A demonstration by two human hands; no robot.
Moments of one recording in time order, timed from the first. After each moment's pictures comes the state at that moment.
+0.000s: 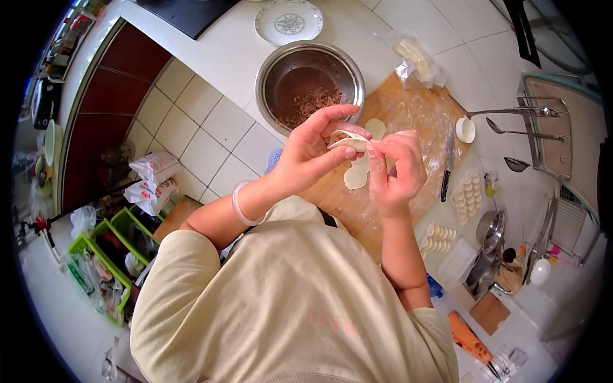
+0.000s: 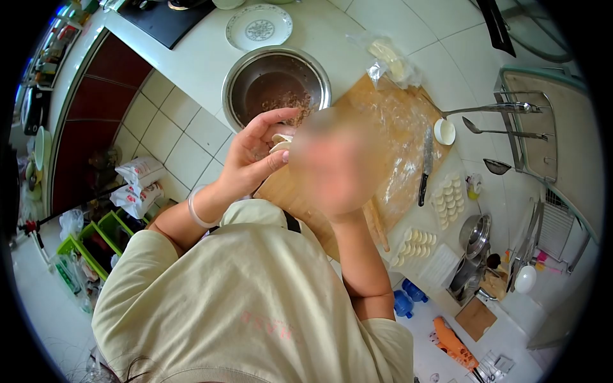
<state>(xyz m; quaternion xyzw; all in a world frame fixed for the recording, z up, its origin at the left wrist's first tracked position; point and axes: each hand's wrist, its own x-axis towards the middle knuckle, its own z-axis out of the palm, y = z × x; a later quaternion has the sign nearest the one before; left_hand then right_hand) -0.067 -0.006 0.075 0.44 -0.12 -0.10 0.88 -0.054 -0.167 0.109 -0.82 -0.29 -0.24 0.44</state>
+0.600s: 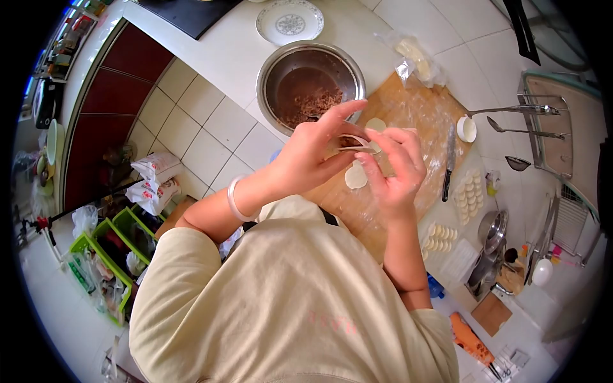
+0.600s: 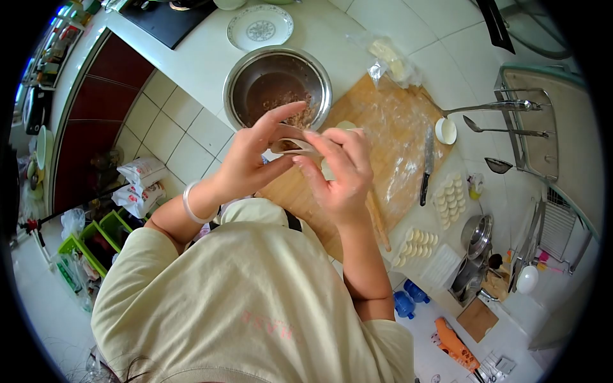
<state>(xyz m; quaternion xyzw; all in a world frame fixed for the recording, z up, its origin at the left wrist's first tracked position) -0.060 0.002 0.098 0.67 -0.18 -0.04 0.72 -0.056 -0.173 0.114 -0.85 -0.26 -0.21 0.41</state>
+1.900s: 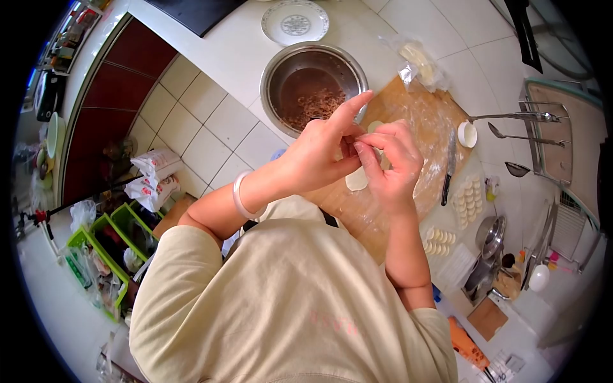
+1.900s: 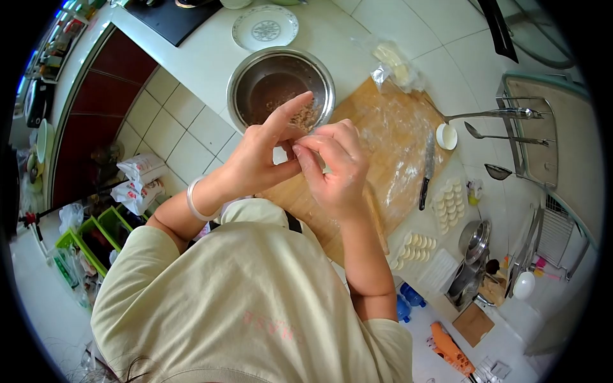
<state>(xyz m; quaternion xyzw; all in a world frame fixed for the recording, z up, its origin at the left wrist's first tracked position) -0.054 -0.003 0.095 0.72 -0.21 0.01 0.66 -0.047 -0.168 0.110 -0.84 -0.28 -0.12 0.46</state>
